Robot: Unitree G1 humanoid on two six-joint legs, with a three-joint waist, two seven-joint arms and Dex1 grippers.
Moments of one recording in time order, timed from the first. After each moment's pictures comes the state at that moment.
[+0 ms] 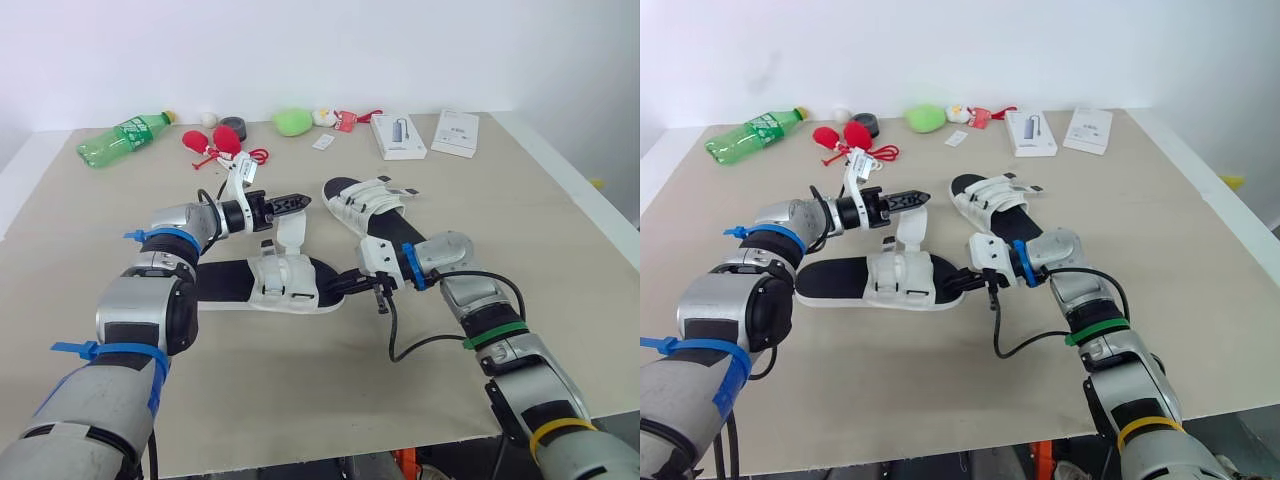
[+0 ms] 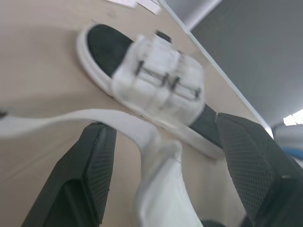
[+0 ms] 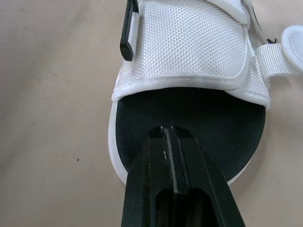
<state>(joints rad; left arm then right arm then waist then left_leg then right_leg) -1.28 0.29 0.22 1.29 -0.33 0.52 -0.98 -0.79 -0.46 0.28 0.54 0.05 -0.17 1.41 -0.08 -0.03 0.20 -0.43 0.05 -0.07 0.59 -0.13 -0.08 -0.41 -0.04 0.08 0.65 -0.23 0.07</state>
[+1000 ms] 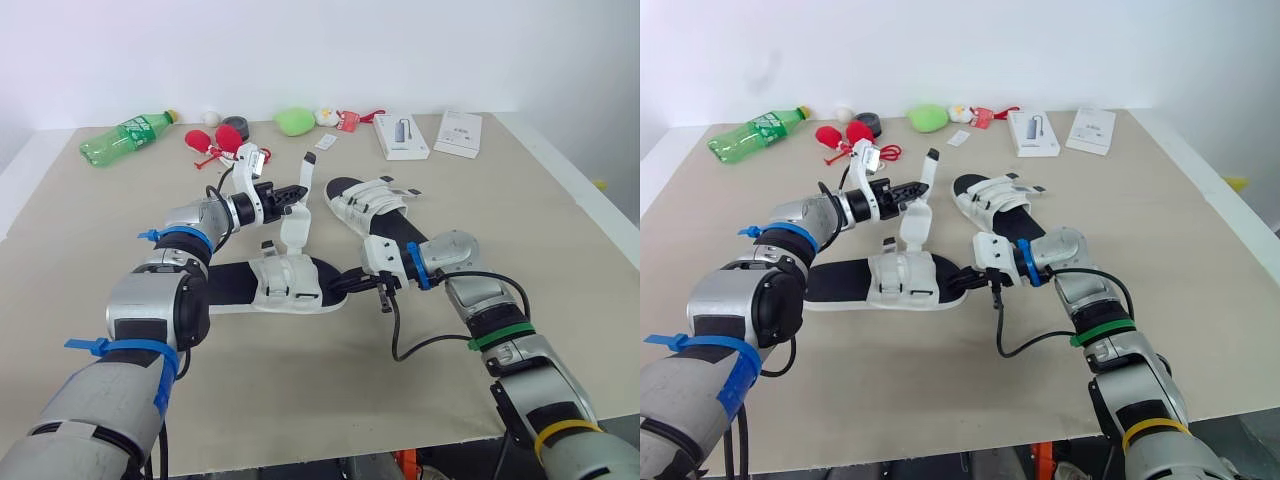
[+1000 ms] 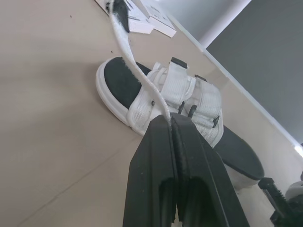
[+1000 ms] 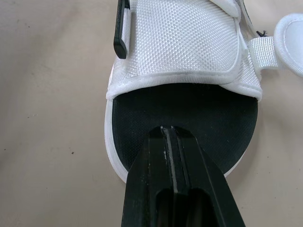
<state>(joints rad) -1.31 0.26 0.23 1.31 -0.22 0.34 -0.94 -0.79 -0.47 0.28 0.52 0.05 -0.16 1.40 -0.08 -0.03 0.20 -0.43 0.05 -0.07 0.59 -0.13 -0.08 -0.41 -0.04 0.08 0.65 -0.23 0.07</state>
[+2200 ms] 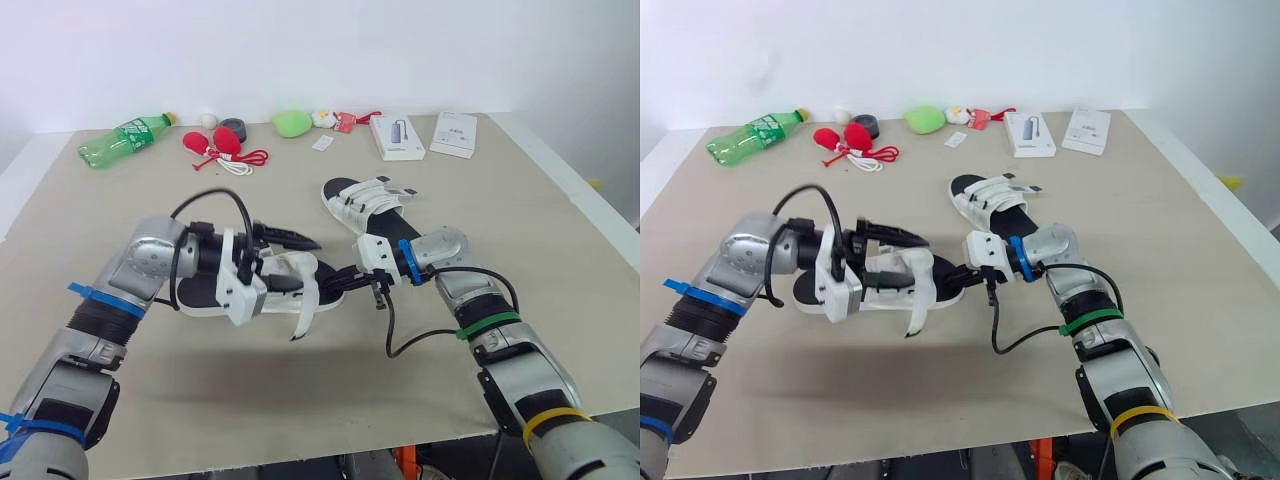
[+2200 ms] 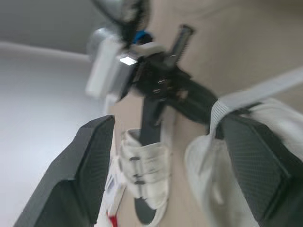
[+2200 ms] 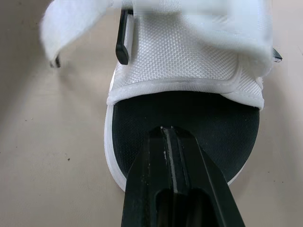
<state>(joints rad) -0.77 0.69 -0.28 0.28 -0.02 -0.86 -1.02 -0.87 -0.42 0.28 0.70 0.03 -0.28 1.44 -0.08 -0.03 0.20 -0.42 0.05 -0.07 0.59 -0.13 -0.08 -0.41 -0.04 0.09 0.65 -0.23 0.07</state>
